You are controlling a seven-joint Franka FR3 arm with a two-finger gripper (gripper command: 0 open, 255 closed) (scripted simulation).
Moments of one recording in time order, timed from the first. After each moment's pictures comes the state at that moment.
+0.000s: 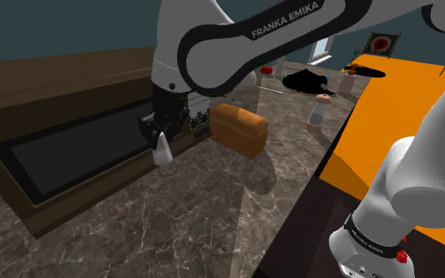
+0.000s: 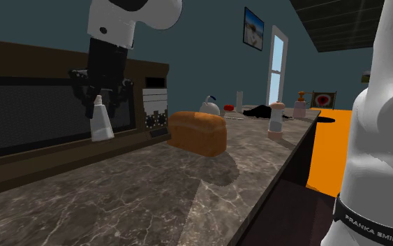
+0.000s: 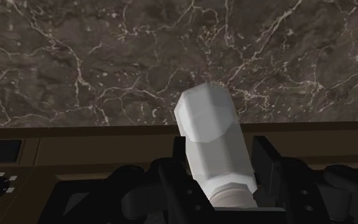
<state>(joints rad) 0.13 -0.04 0.43 -2.10 0.04 2.33 0.41</state>
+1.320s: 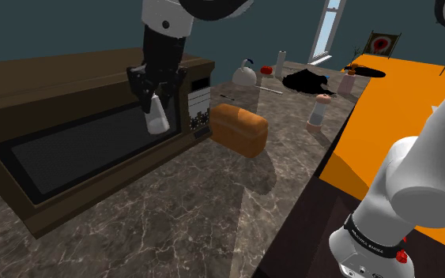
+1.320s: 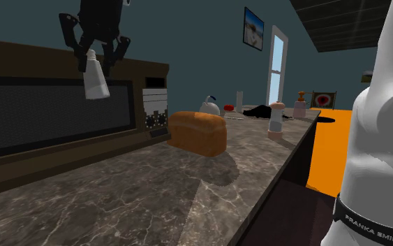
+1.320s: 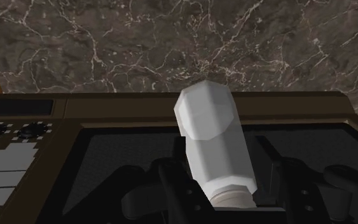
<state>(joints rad) 0.13 -0.09 0.42 -1.88 0.05 2.07 0.40</state>
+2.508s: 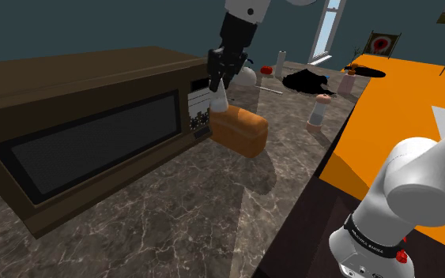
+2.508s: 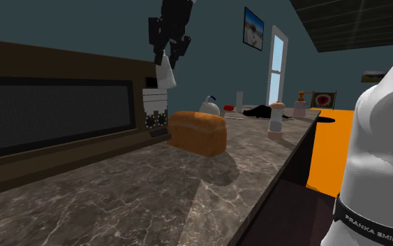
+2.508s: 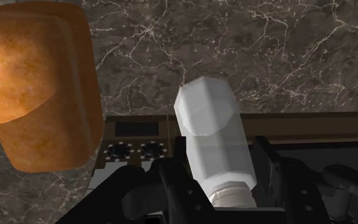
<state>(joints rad) 0.06 -0.44 0.19 -2.15 0.19 1.98 0.06</state>
